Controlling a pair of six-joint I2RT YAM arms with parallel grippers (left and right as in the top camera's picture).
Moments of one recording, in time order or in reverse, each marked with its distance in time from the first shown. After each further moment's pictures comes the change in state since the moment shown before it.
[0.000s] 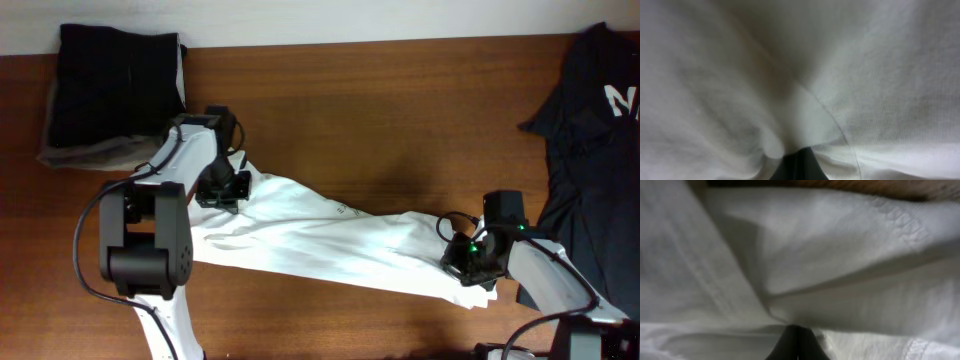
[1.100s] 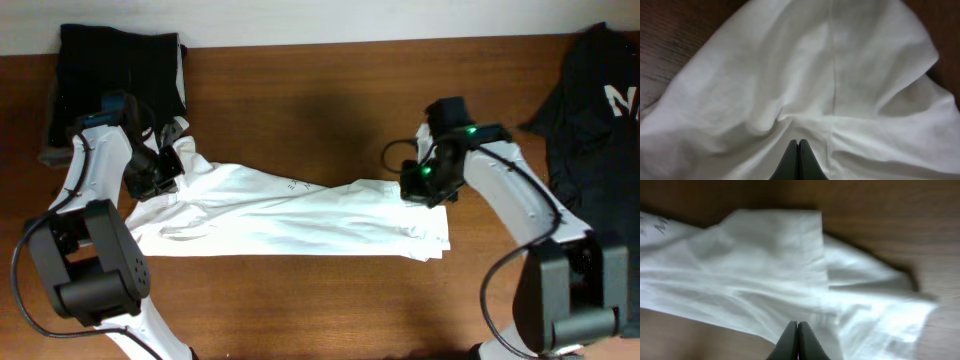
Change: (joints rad) left arm 0.314 -0.122 0.039 0.041 0.032 -0.173; right arm 0.288 0.360 0.677 -0.280 -0.019 -0.210
